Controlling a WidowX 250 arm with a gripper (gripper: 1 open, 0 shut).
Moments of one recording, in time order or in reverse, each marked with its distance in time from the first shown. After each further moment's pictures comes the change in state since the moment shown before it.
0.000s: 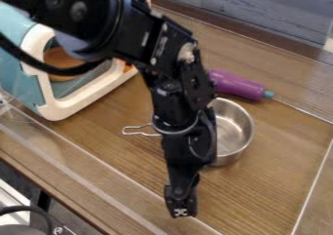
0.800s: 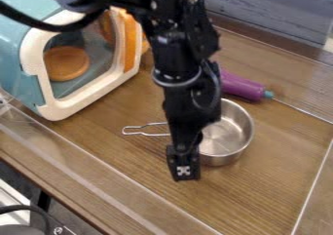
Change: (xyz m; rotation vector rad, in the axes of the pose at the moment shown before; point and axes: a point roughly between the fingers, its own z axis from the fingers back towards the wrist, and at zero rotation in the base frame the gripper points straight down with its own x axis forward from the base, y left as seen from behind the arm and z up) arm 0.006 0.016 0.041 0.003 -0.012 -0.004
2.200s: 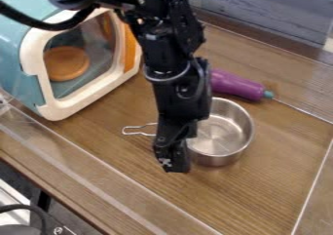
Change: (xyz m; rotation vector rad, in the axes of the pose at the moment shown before) arm -0.006 0.013 -0.004 0.015 -0.041 -0.212
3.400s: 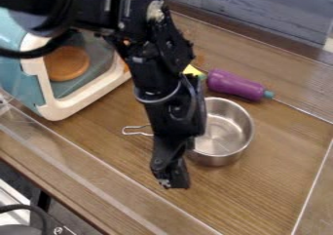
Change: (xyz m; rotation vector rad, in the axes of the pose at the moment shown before) arm 0.008 -0.022 -0.006 0.039 -0.052 0.022
